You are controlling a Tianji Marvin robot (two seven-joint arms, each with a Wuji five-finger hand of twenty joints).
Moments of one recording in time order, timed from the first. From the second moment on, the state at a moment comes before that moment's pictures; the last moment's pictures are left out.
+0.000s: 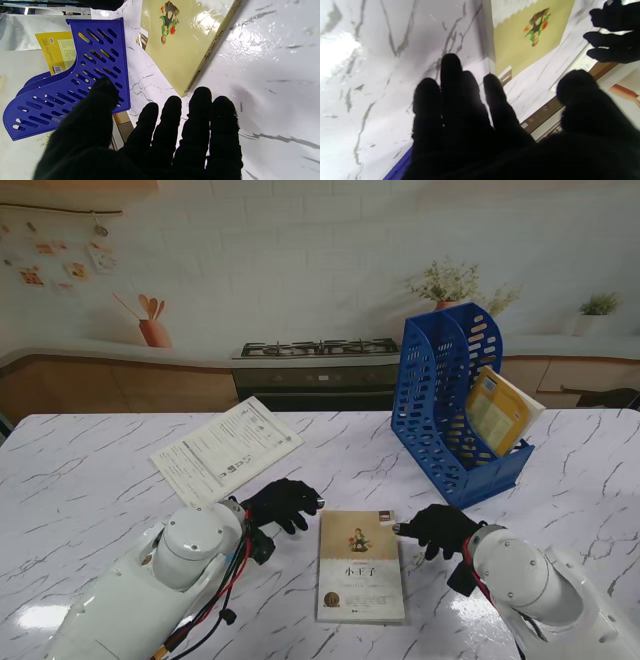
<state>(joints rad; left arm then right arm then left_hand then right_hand) 1.39 -1.15 -1.03 -1.50 -0.08 0.29 -0.22 -1.71 -1.04 1.32 -1.79 -0.41 0.38 0.35 0.84 -0.28 0.35 -0.05 0.47 0.37 0.49 0.38 0.66 0.36 0.44 0.44 0.65 0.42 0.58 0.54 0.35 0.39 1.17 0.61 0.54 -0.28 0.43 -0.08 0.72 0.26 0.33 0.63 0.83 0.29 0.47 0.35 0.98 0.15 0.53 0.38 0.58 0.20 1.45 0.59</state>
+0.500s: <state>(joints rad) 1.37 -1.16 -1.02 -1.46 -0.09 0.41 -0.22 -1.60 -1.06 1.23 -1.73 -0.26 0.58 0.33 0.84 -0.27 0.28 -0.05 0.49 0.46 0.40 0.32 0.67 0.42 0.44 0.39 0.66 0.45 0.65 0.49 0.39 0.40 1.17 0.61 0.53 -0.32 0.45 -0.08 0.70 0.41 0.26 0.56 0.80 0.41 0.52 0.29 1.02 0.21 0.36 0.22 0.66 0.26 1.33 0.39</state>
